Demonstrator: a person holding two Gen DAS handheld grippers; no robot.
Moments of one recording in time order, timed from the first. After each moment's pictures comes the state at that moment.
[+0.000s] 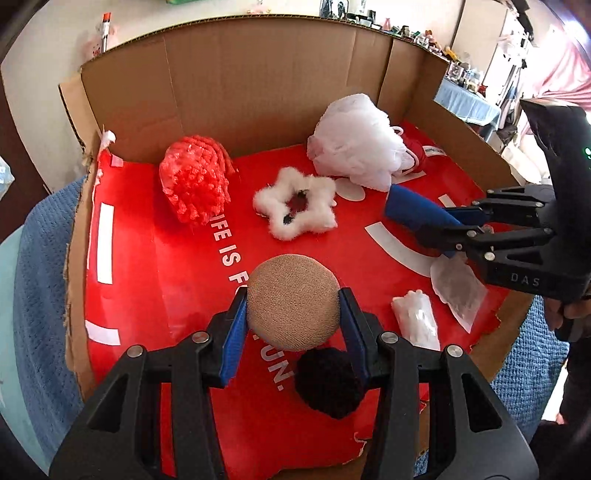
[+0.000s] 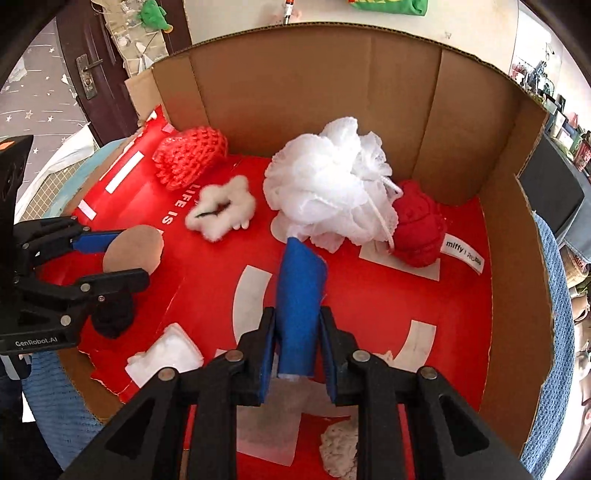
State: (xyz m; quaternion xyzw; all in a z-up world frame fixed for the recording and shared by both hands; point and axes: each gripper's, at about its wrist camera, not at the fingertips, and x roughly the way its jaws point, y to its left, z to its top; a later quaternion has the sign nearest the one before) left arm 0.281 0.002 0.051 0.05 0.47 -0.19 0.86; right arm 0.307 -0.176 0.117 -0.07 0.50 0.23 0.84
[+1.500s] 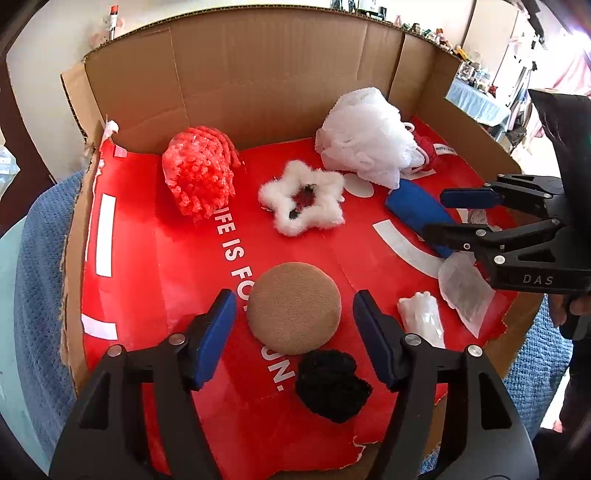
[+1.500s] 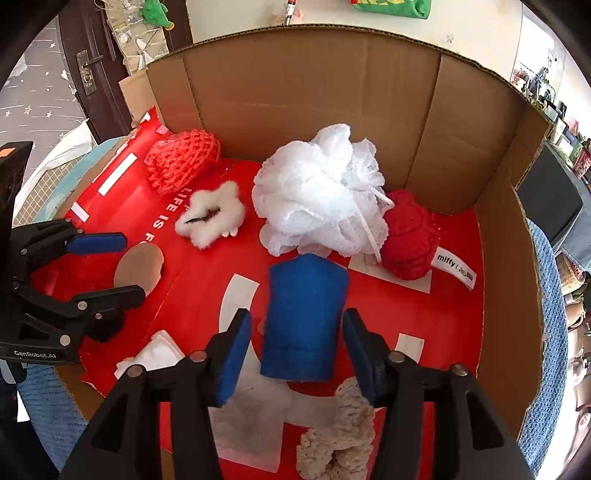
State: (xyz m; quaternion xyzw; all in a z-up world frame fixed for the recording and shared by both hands) left arm 0.285 0.004 0.048 0.04 0.48 -0.17 0.86; right arm 0.317 -0.178 0.121 -0.08 0.49 0.23 0.84
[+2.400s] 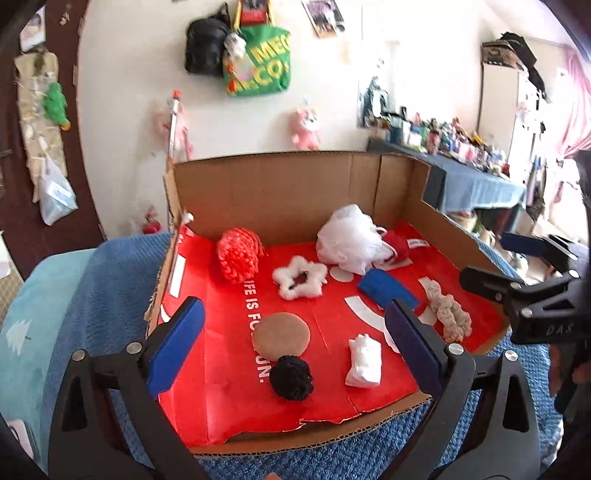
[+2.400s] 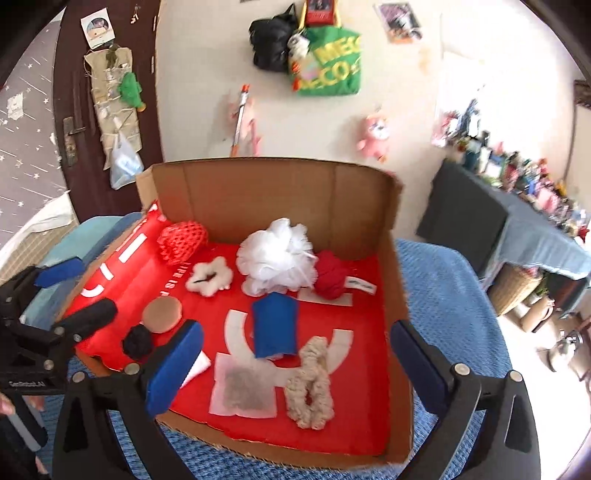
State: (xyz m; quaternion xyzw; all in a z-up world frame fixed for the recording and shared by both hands) left arm 0.189 -0.009 0.109 0.01 0.28 -0.08 0.96; right arm 0.228 -0.213 0.189 -0.04 0.34 0.13 0.93
